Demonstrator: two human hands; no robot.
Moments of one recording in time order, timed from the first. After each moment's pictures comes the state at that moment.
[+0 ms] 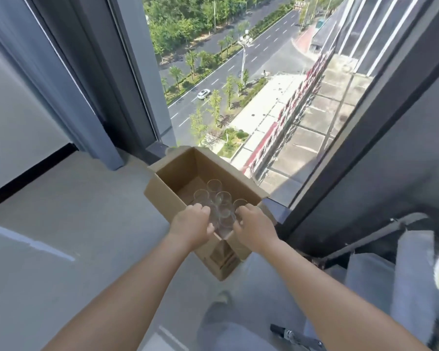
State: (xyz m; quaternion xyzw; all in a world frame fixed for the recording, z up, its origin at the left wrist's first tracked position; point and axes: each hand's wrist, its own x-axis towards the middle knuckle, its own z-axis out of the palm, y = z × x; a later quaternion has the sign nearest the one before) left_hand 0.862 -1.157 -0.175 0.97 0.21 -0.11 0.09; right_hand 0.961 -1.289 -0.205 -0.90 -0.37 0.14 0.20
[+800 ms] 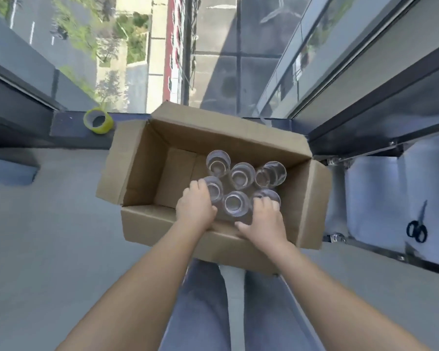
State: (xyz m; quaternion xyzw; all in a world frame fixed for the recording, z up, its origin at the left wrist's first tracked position) left_hand 1.028 -0.946 -0.381 0.93 0.12 -0.32 0.15; right_hand 1.005 -1.099 -0.388 -0.94 0.02 0.31 0.11
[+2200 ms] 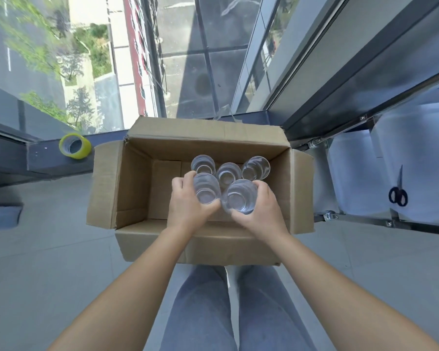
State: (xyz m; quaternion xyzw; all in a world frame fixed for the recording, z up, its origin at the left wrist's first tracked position) left_hand 1.038 -0.935 -0.369 0.90 0.11 -0.20 0.37; right_hand 1.008 -1.098 -0.363 -0.91 0.14 0.18 0.36
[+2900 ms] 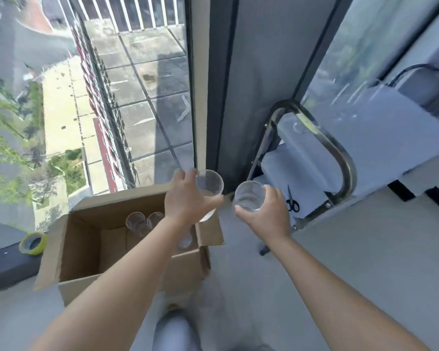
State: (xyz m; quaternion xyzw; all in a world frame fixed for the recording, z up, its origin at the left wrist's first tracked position) left_hand 0.990 -1.129 -0.168 0.94 -0.12 -0.06 0.32; right_hand 0.904 -1.279 -0.183 -0.90 0.28 -0.09 0.32
